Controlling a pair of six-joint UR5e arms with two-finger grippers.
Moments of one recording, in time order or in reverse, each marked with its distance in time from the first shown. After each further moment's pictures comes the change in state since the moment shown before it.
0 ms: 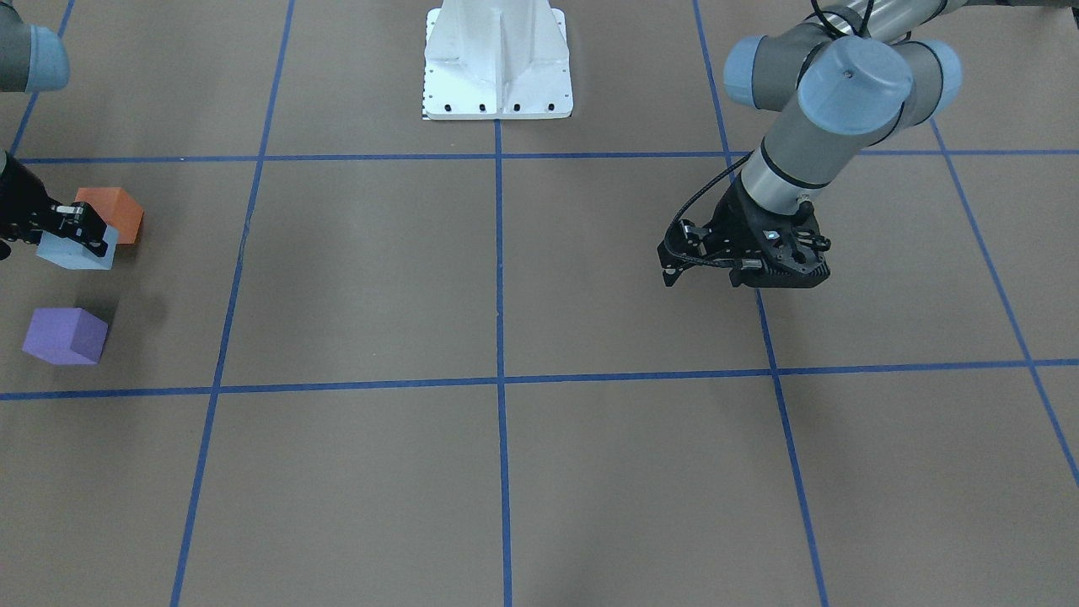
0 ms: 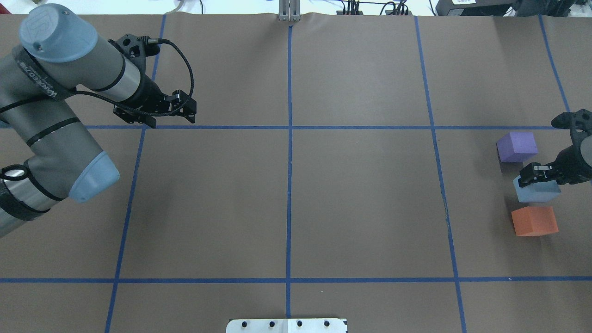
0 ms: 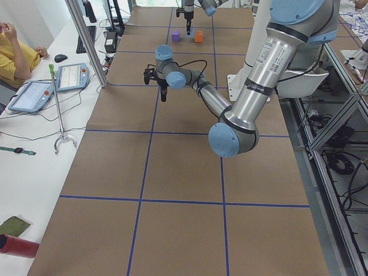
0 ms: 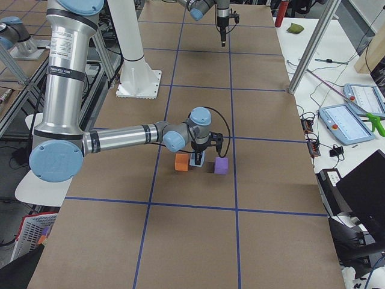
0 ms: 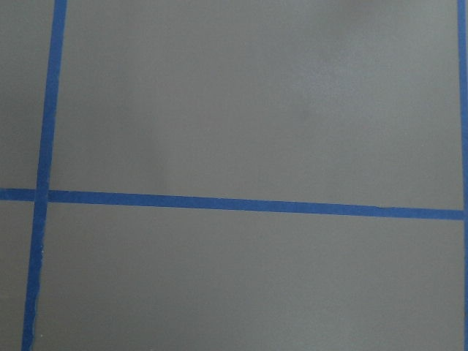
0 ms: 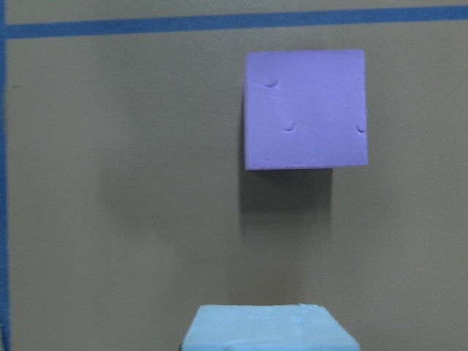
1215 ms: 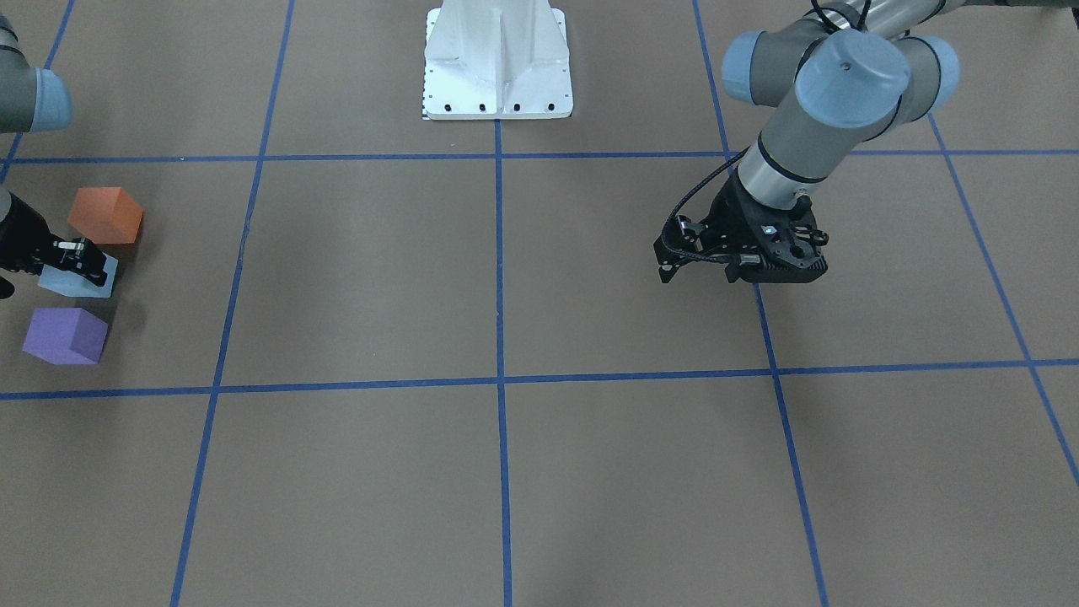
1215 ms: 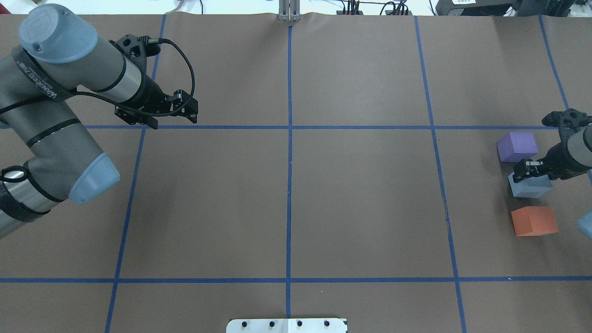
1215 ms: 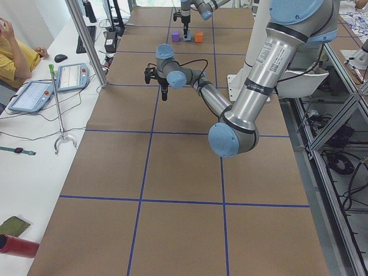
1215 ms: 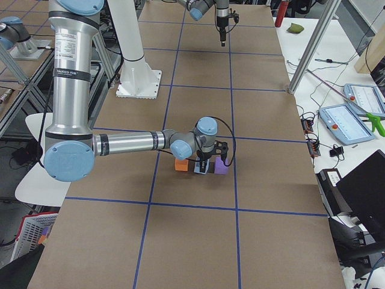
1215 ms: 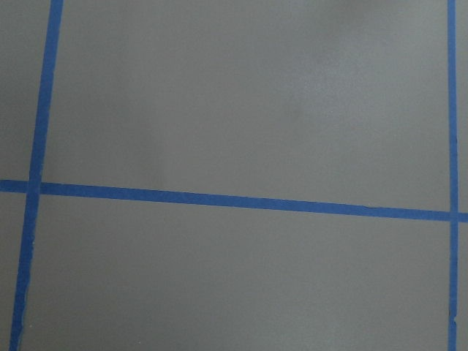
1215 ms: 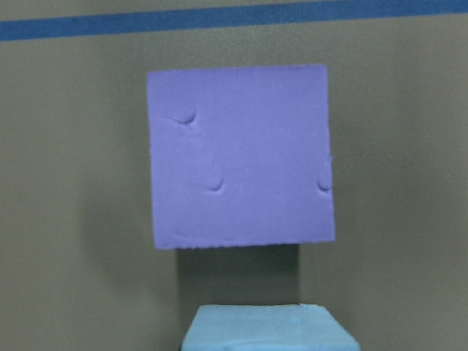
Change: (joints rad) left arm 0.005 0.000 -0.008 0.000 0.000 -0.020; right arm 0.000 0.069 -0.132 0.038 -0.005 -0.002
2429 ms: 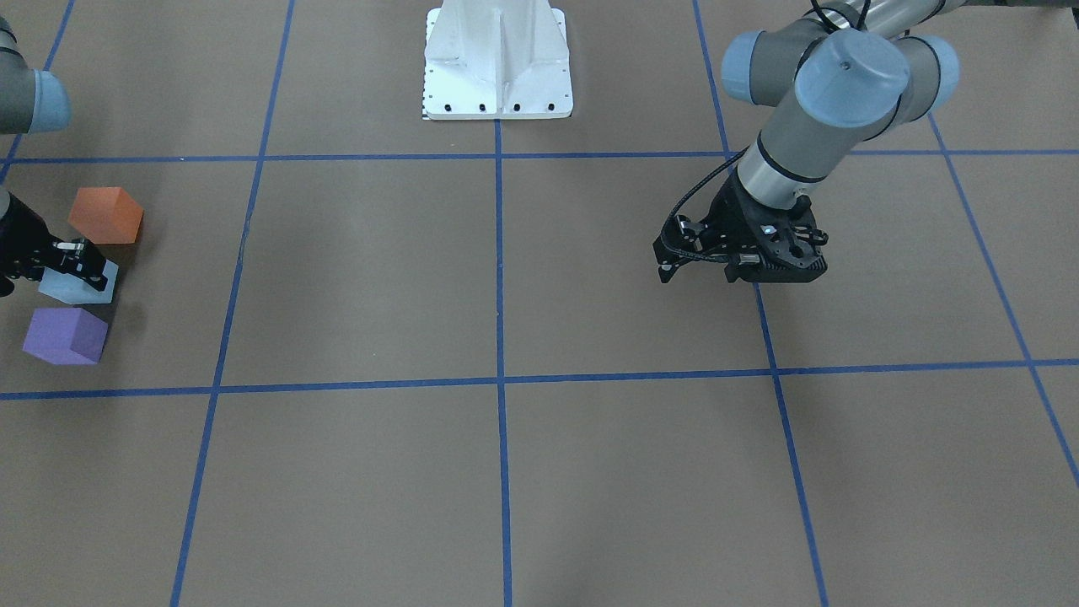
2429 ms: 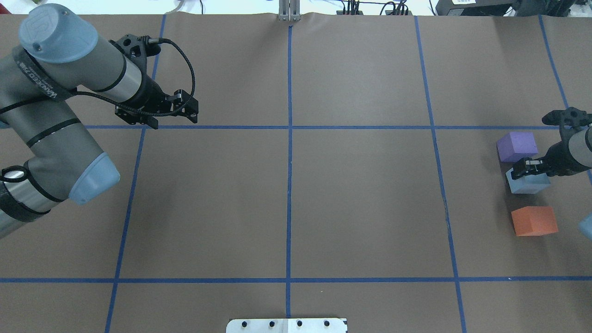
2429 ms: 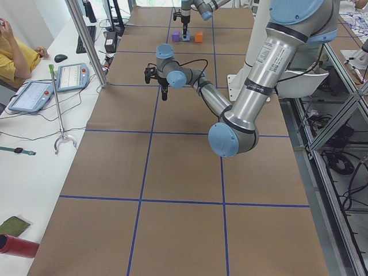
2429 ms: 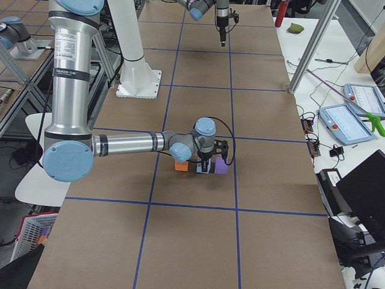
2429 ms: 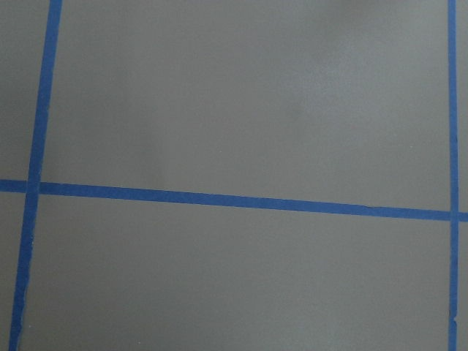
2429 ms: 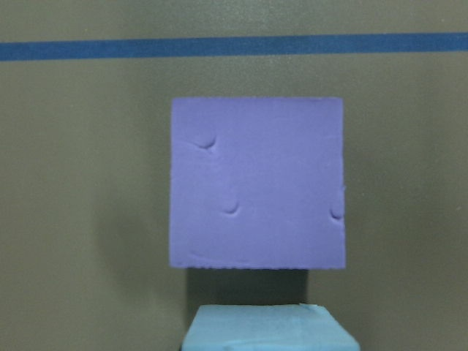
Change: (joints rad) left arm 0.000 -0.001 -0.001 0.000 0.000 -0.001; right arm -0.003 -0.006 -0.013 0.087 -0.023 -0.004
